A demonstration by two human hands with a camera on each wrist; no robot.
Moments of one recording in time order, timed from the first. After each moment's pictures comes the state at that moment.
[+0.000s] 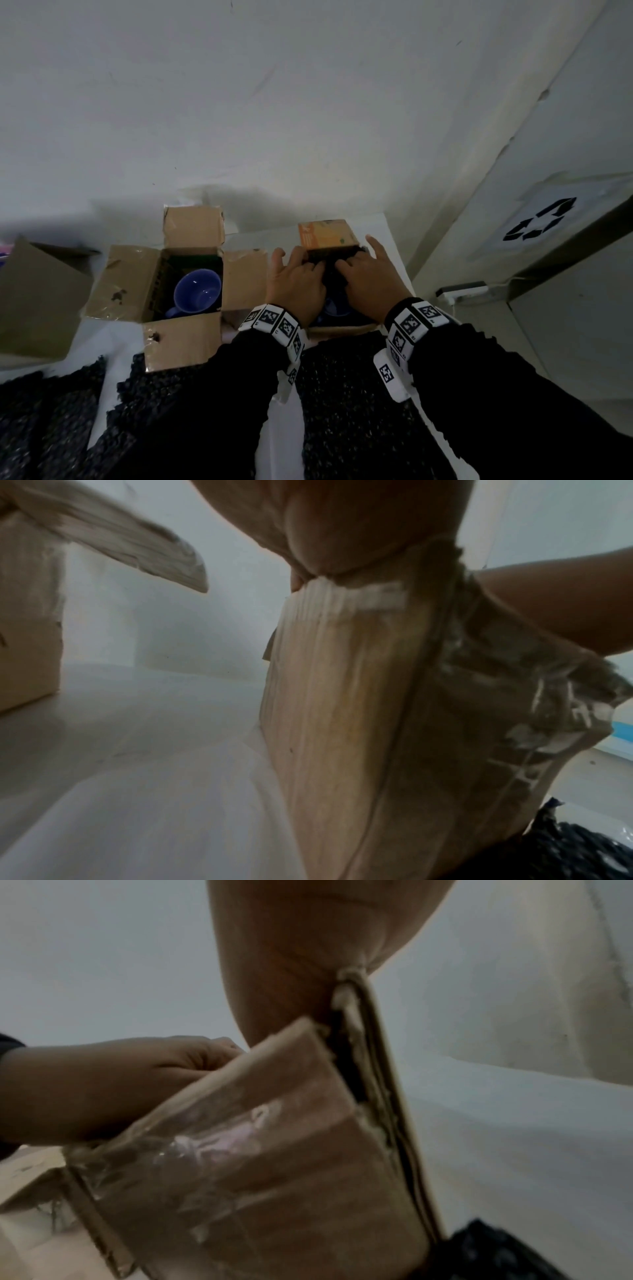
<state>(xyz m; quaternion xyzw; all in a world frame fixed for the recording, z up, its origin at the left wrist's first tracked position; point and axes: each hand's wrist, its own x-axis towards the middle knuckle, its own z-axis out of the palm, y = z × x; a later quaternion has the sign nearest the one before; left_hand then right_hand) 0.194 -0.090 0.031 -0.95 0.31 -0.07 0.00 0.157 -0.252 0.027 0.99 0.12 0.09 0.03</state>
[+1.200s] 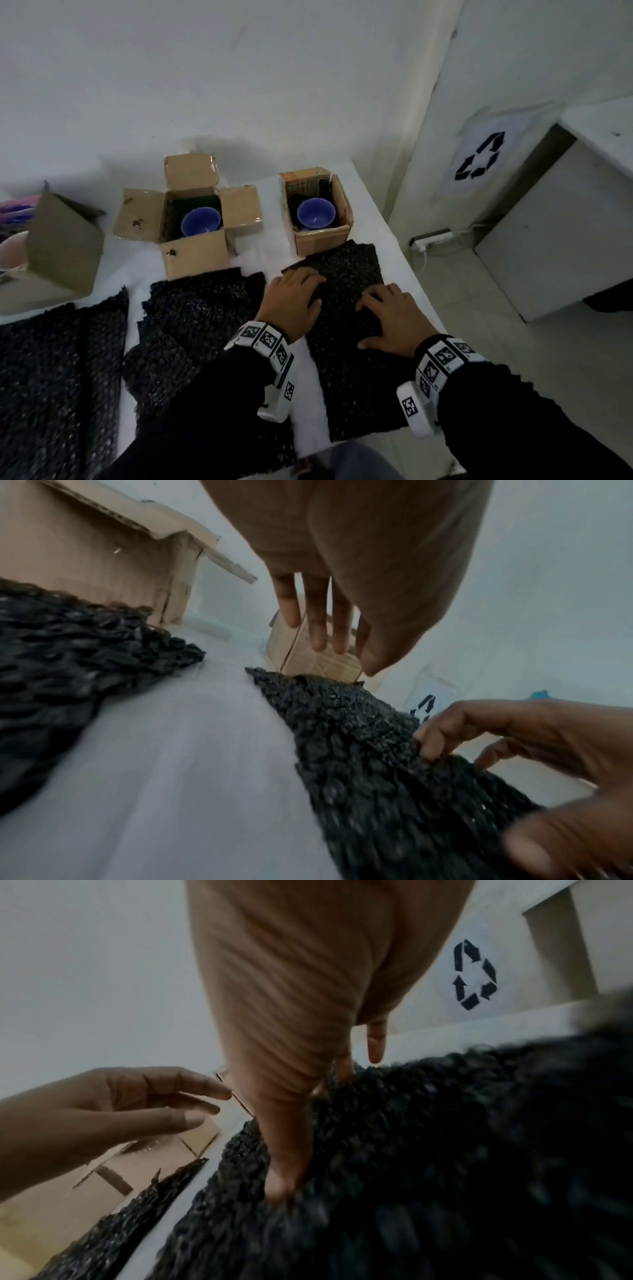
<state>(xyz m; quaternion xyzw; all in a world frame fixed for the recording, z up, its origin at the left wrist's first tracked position) 0.022 -0.015 0.014 -0.90 0.40 0.06 -0.15 -0.093 -0.230 -0.010 0.98 0.01 -0.12 -0.16</state>
